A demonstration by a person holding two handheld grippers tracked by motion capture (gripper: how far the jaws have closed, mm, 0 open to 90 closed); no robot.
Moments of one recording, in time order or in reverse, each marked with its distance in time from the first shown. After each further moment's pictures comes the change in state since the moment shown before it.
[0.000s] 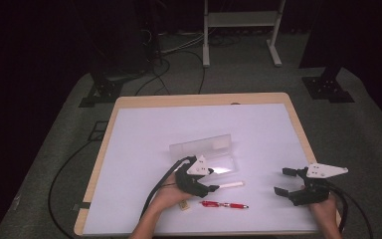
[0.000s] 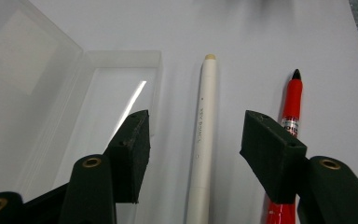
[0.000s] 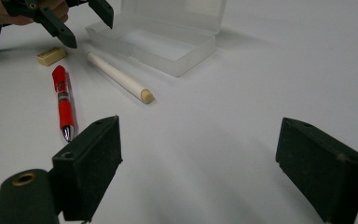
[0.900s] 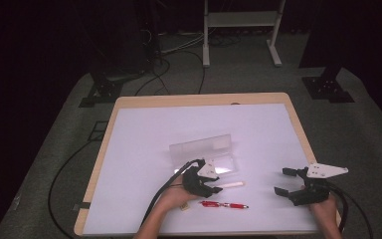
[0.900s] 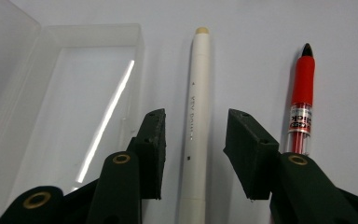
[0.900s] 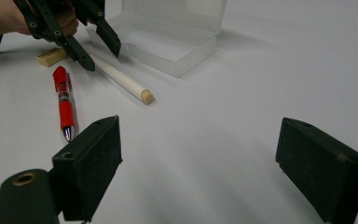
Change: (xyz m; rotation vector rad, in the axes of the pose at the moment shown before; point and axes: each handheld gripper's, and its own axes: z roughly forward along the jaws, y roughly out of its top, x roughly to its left) left arm -0.002 0.000 0.026 0.096 -0.048 0.022; right arm 0.000 0.000 0.000 -0.003 0.001 0.001
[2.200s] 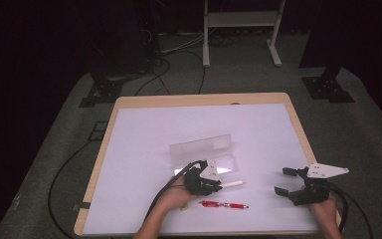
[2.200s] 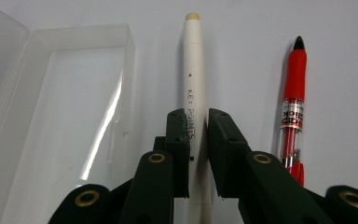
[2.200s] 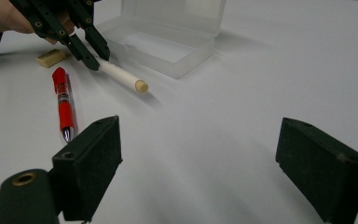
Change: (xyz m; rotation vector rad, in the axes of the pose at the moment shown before) left arm -0.004 0.004 -0.003 0.028 0.004 0.040; right arm 0.000 0.000 -0.001 -0.005 -0.003 -0.002
